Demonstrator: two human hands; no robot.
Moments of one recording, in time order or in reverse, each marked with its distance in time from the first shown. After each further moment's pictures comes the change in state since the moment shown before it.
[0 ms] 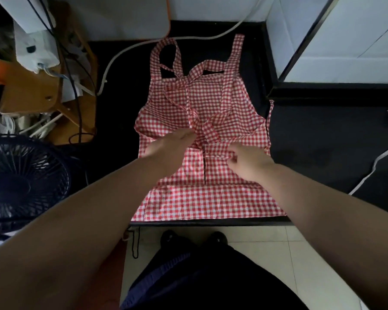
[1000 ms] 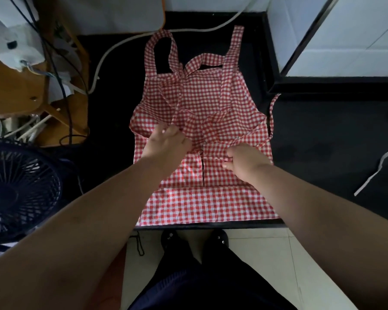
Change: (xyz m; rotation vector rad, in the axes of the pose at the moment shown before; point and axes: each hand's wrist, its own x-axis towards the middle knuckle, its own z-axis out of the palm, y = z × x) left_hand 0.008 0.010 -0.004 0.524 0.023 0.072; right_hand 0.009 -0.011 0.002 -0.146 -0.037 0.052
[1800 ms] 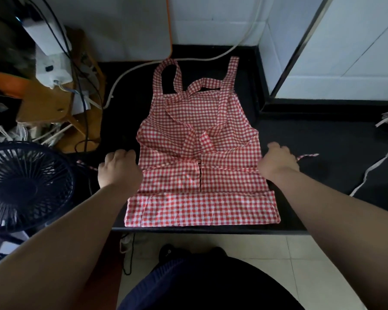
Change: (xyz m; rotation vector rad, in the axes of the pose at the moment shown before) left_hand -0.072 -0.032 0.021 -0.480 -0.104 -0.736; right_hand -0.014 0.059 -0.018 0.328 0.211 0.437
